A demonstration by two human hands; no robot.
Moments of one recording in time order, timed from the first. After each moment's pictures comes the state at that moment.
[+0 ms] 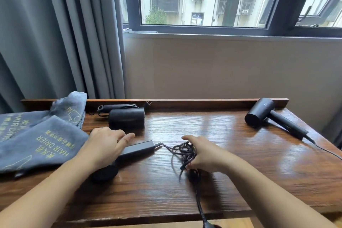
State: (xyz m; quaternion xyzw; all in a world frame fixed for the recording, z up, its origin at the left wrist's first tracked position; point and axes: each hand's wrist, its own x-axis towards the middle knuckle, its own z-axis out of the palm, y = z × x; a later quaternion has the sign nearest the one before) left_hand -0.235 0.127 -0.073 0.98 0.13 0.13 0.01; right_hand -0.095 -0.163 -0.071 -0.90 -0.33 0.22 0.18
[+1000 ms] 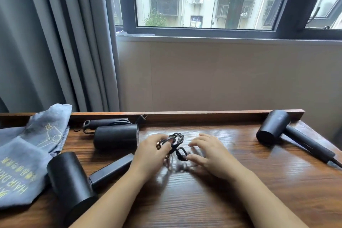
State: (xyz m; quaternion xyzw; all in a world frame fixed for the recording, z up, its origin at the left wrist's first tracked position) left_hand -0.105 0.049 -0.104 0.89 0.14 0.22 0.38; right_hand 0.013 -0.147 -0.113 -0.87 -0.44 0.00 0.21
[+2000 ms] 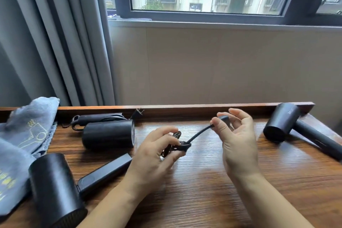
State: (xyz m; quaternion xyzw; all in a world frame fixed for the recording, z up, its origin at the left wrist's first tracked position) left_hand -0.119 0.039 -0.100 0.86 -0.06 0.30 0.41; right_hand -0.012 -0.136 -0.081 -0.58 -0.15 -0.07 0.80
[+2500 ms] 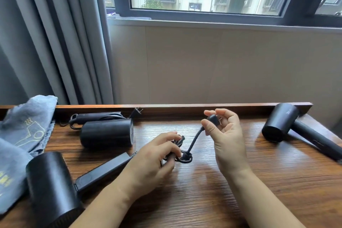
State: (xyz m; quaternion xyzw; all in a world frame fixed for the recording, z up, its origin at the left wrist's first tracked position) left_hand -0.122 0.047 -0.103 0.90 -0.12 0.21 0.36; right_hand -0.009 -0.126 -0.084 -0.59 -0.19 -0.02 0.78
